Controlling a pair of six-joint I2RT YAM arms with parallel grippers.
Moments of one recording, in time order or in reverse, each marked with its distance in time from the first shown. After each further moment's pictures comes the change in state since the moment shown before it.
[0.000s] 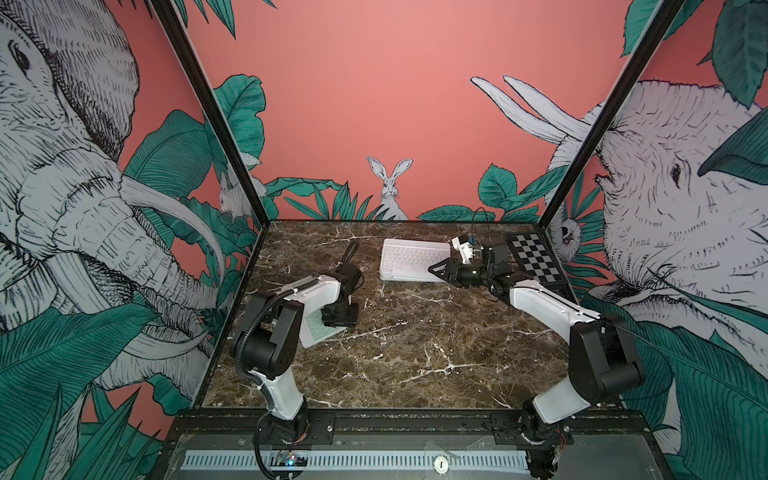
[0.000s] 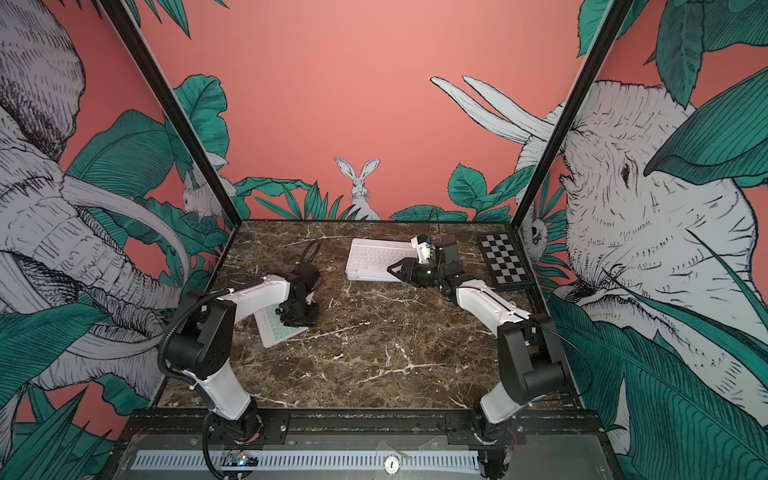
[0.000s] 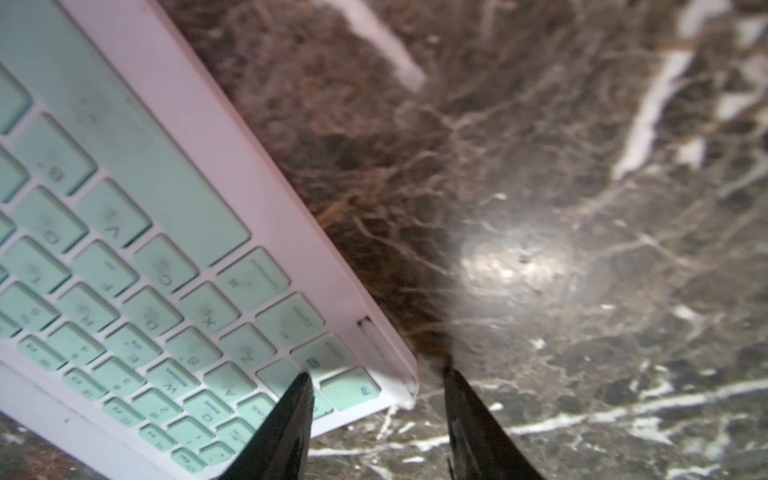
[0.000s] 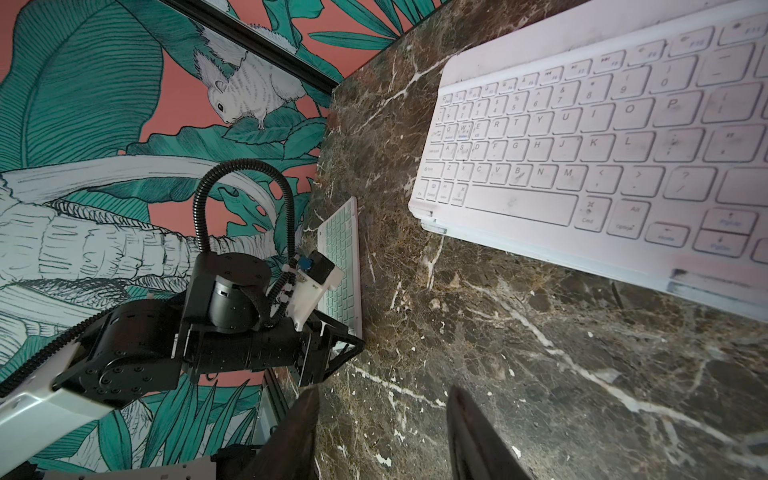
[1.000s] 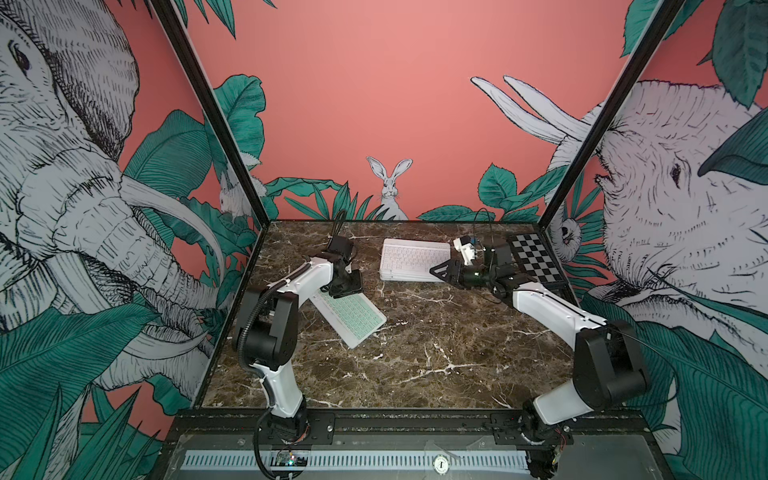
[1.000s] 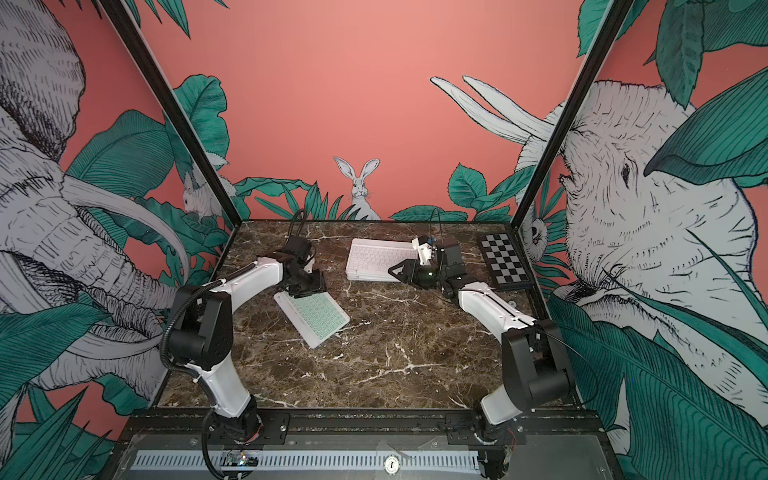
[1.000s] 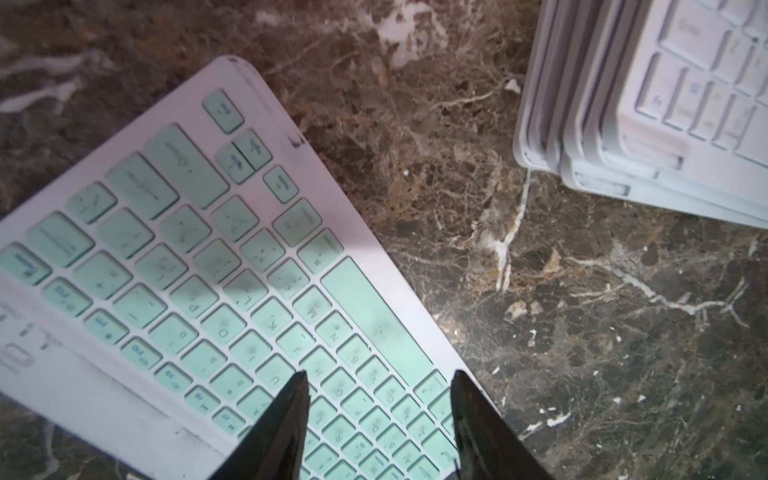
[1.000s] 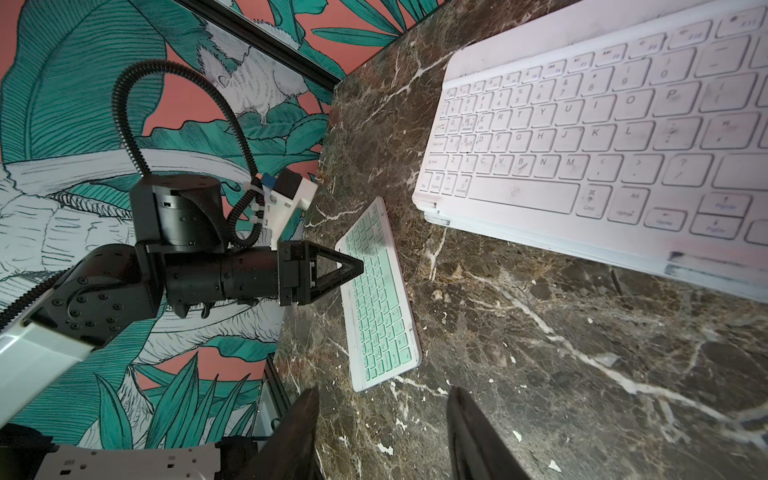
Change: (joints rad) left arm 0.112 0.069 0.233 0.130 0.171 -0.082; right arm 0.000 -0.036 -0.014 -0.031 0.001 -0.012
